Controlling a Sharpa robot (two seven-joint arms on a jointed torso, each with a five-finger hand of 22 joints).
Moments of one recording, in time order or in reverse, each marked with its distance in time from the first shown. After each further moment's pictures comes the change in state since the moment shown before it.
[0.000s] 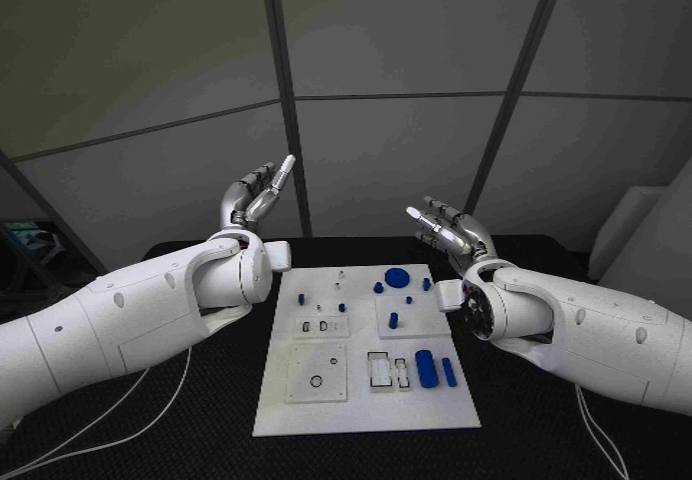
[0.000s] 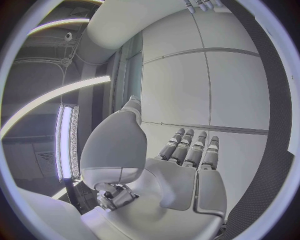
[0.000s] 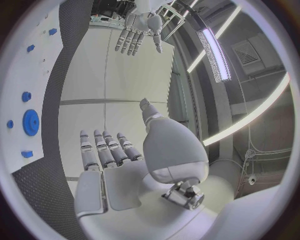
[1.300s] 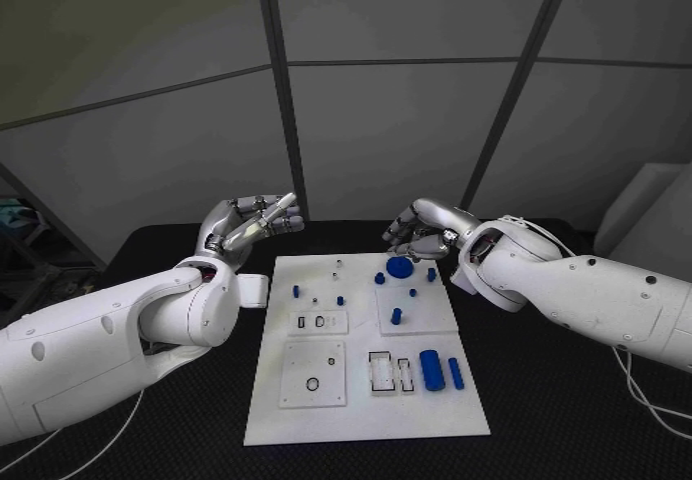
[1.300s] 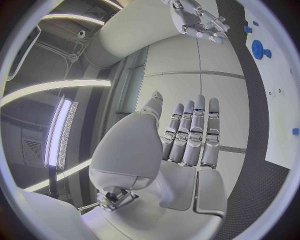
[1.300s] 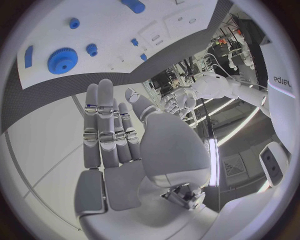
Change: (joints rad) left arm -0.005 -0.177 -0.022 0.230 -0.076 0.186 -0.011; left_hand 0.263 0.125 0.040 -0.164 -0.004 0.621 0.060 0.073 0.029 0.726 -0.021 0.092 0.030 0.804 -0.108 0.152 0.047 0.054 0.684 -0.038 0.342 0.137; right arm 0.129 -0.008 0.012 -0.060 -1.206 0.244 -0.358; right_hand 0.134 -0.112 0.219 -0.170 0.039 0.773 0.022 0.040 0.032 0.800 -0.111 0.027 0.024 1.051 -0.179 0.406 0.246 0.070 0.795 -0.169 0.480 0.192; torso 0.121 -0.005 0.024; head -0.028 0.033
